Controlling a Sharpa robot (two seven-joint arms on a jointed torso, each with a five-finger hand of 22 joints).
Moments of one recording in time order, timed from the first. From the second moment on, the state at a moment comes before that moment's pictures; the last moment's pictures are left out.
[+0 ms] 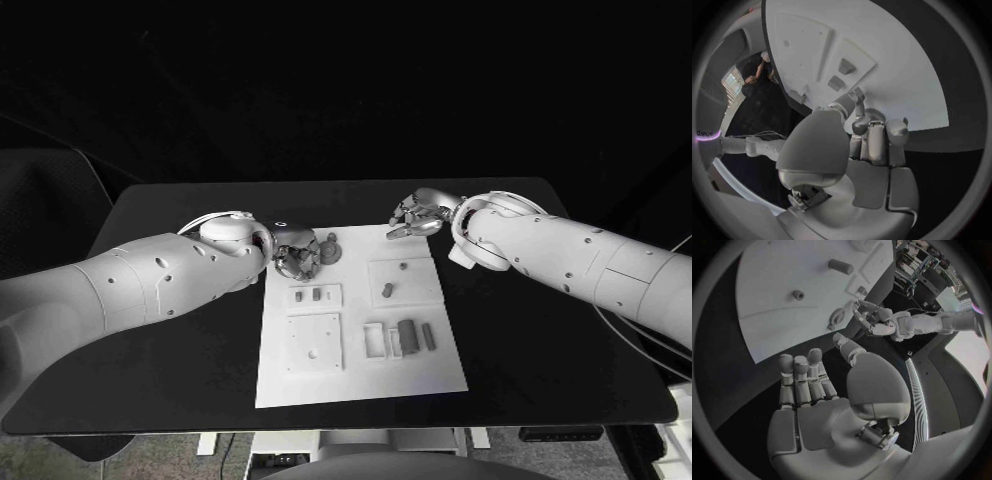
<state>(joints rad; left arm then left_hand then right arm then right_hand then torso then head) 1.27 -0.49 -0.24 1.01 -1.50 -0.03 0.12 1.35 -0.06 0.34 -0.09 0.18 0.95 0.09 0.36 0.54 1.06 0.01 1.42 0.89 1.26 -0.10 1.56 1.31 0.18 1.07 -0.08 1.66 0.64 1.18 -0.57 0.00 1.00 -1.13 -0.09 0.03 1.12 -0.11 0.40 -0.10 0.19 0.78 0.17 0.32 0.41 0.91 0.09 1.20 0.73 0.89 0.03 1.42 0.99 0.16 0.60 0.04 1.66 0.54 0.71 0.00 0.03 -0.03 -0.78</state>
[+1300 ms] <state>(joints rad) 1.27 -0.48 -0.24 1.00 -1.50 -0.02 0.12 1.35 -0.06 0.34 -0.09 0.18 0.95 0.09 0.36 0.54 1.06 0.01 1.42 0.89 1.26 -0.10 1.56 1.31 0.18 1.07 -0.09 1.66 0.64 1.18 -0.56 0.00 1.00 -1.13 -0.09 0.03 1.12 -0.11 0.40 -0.10 0.19 0.78 0.17 0.32 0.41 0.91 0.09 1.20 0.73 0.89 0.03 1.42 0.99 0.16 0.60 0.04 1.66 0.54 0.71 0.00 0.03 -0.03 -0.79</state>
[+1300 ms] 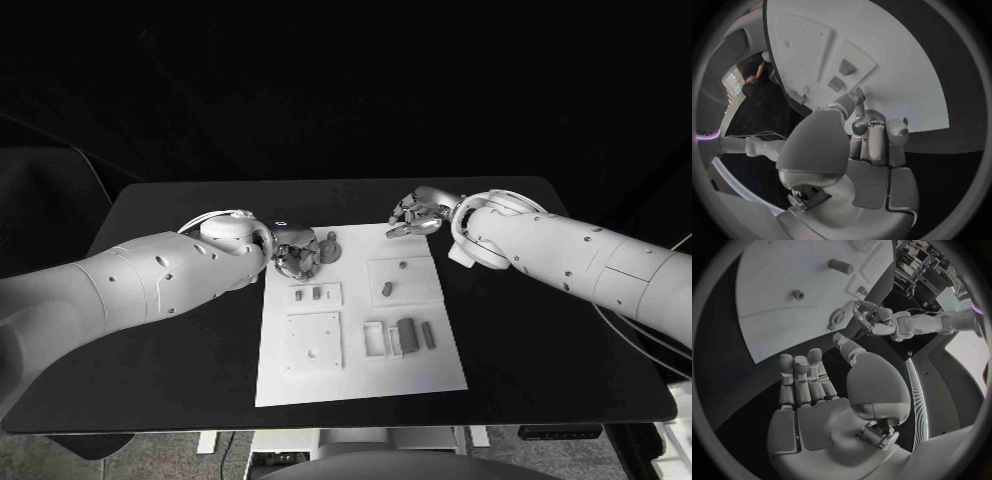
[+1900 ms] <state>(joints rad) 1.27 -0.49 -0.24 1.00 -1.50 -0.02 0.12 1.35 -0.06 0.34 -0.09 0.18 0.95 0.09 0.36 0.54 1.06 0.01 1.42 0.89 1.26 -0.10 1.56 1.31 0.18 1.07 -0.09 1.66 0.64 1.18 -0.56 0.00 1.00 -1.13 -0.09 0.03 1.12 -0.11 0.40 -0.10 0.19 0.78 0.17 0.32 0.41 0.91 0.09 1.20 0.73 0.89 0.03 1.42 0.99 0.16 0.60 0.04 1.66 0.53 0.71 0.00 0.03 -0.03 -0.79</state>
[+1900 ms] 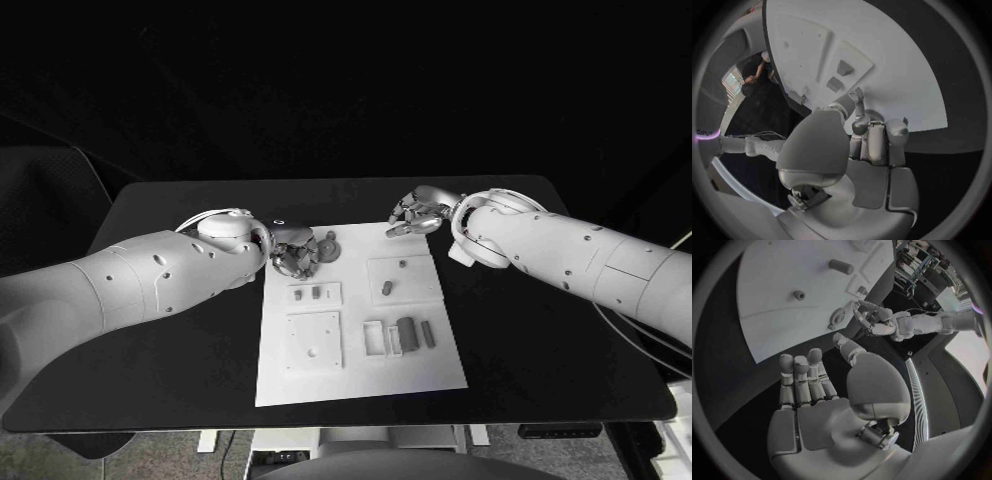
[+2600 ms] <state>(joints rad) 1.27 -0.48 -0.24 1.00 -1.50 -0.01 0.12 1.35 -0.06 0.34 -0.09 0.18 0.95 0.09 0.36 0.54 1.06 0.01 1.42 0.89 1.26 -0.10 1.56 1.31 0.18 1.07 -0.08 1.66 0.64 1.18 -0.56 0.00 1.00 -1.13 -0.09 0.03 1.12 -0.11 0.40 -0.10 0.19 0.78 0.17 0.32 0.41 0.91 0.09 1.20 0.73 0.89 0.03 1.42 0.99 0.16 0.60 0.04 1.66 0.53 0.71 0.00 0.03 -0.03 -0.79</state>
